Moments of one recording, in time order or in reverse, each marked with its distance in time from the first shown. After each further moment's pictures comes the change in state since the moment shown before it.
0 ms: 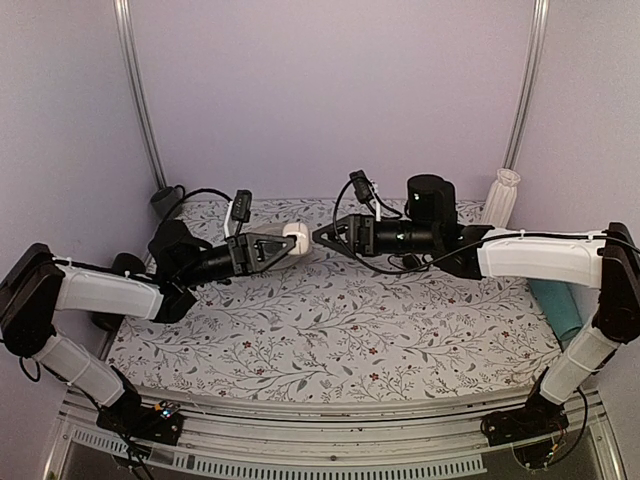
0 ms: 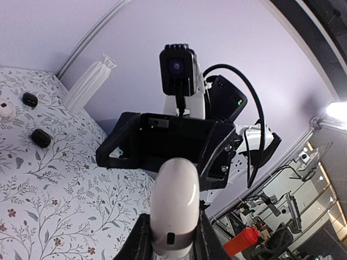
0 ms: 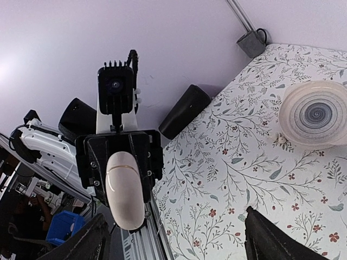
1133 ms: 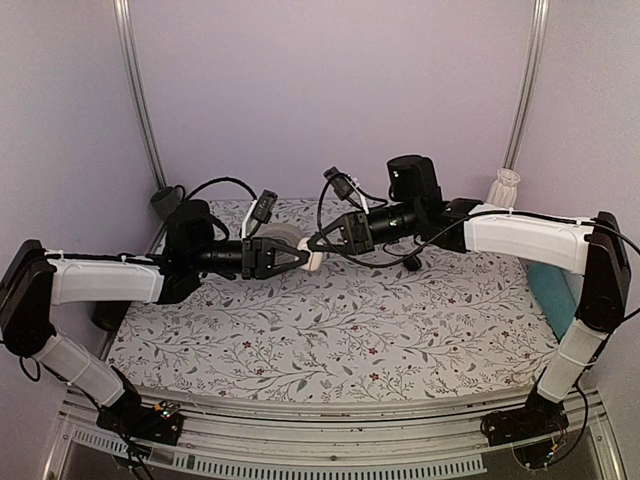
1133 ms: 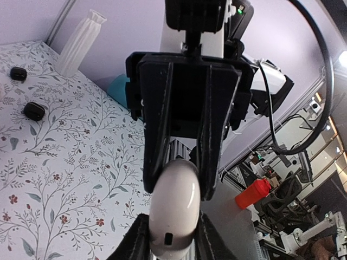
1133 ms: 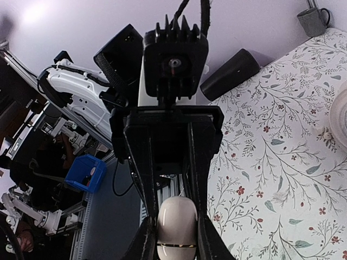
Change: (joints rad) left arm -0.008 0.001 0.163 -0.400 0.201 0.261; right arm -0.022 0.114 0.245 -0.281 -0.330 -0.211
